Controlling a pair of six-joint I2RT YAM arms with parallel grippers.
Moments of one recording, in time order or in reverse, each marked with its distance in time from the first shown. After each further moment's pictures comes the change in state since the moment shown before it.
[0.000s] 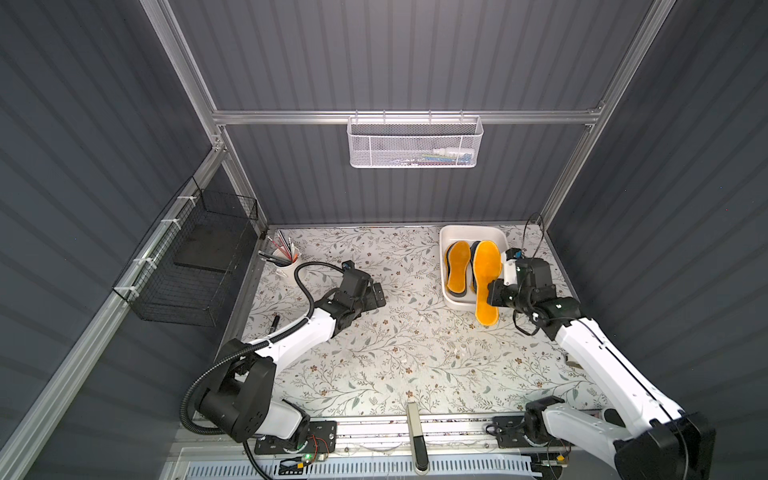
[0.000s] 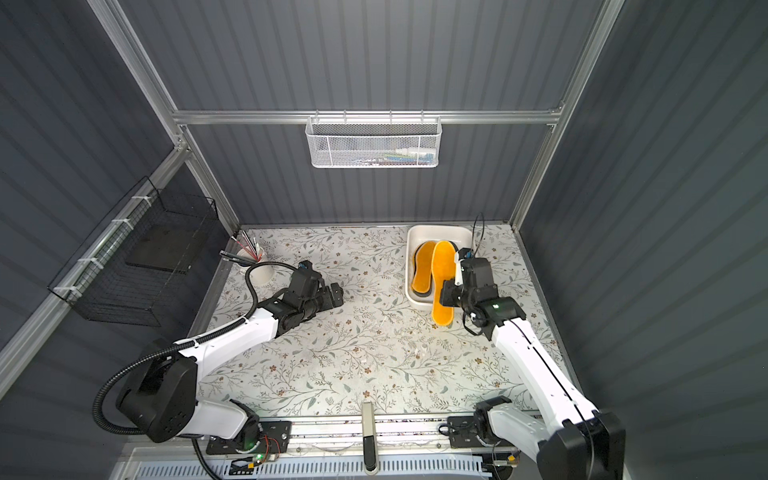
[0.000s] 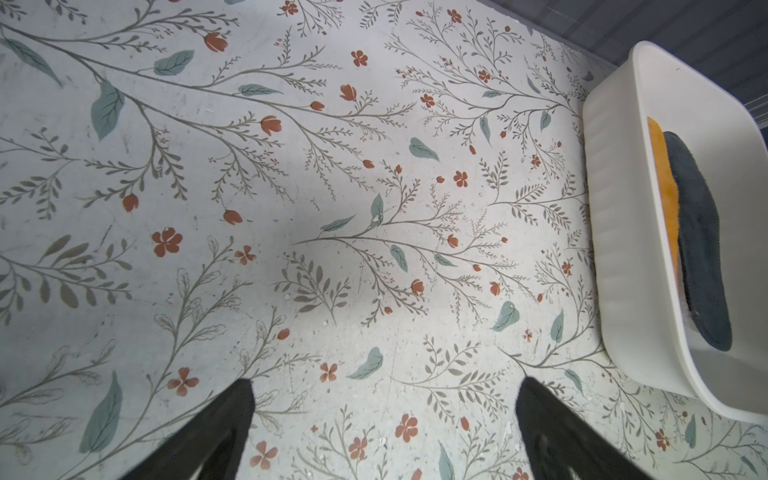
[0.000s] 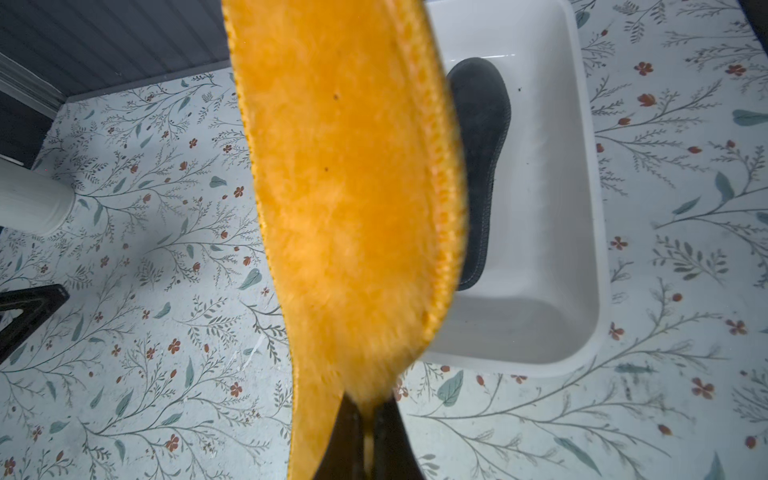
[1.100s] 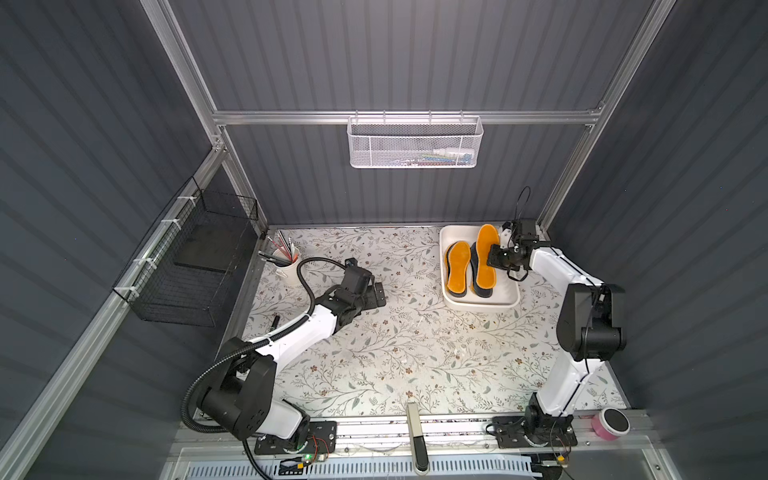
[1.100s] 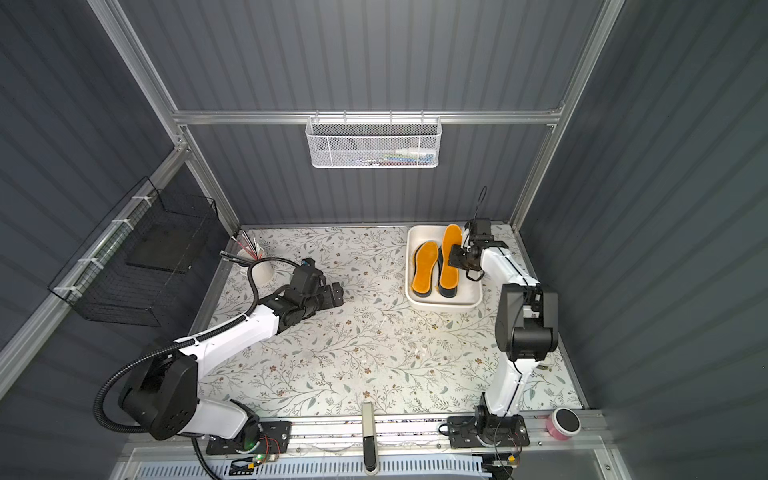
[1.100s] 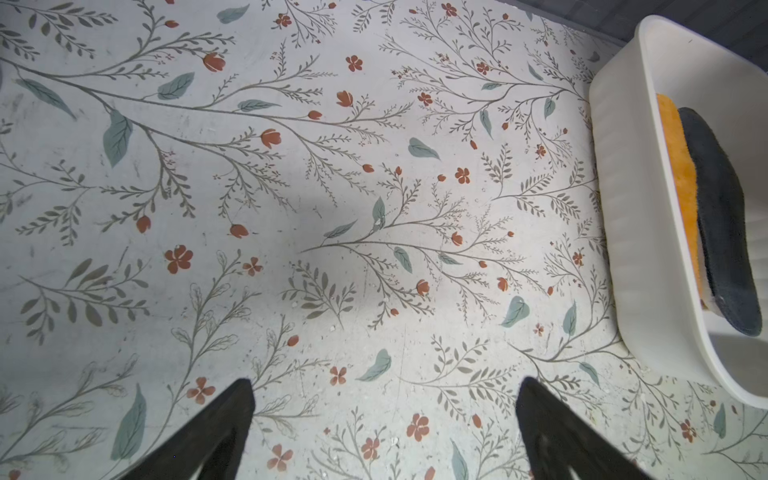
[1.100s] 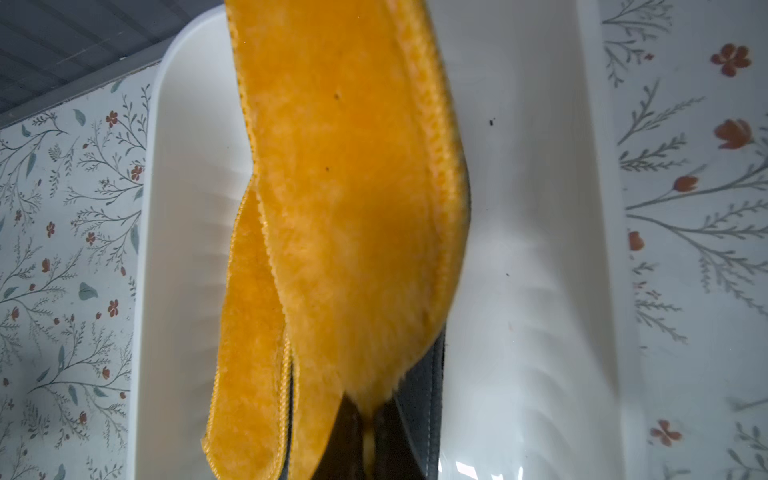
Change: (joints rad) left arm 0.002 0.010 0.035 -0.050 -0.020 0.073; right arm -0.224 0.766 0.504 0.029 -0.158 -0.064
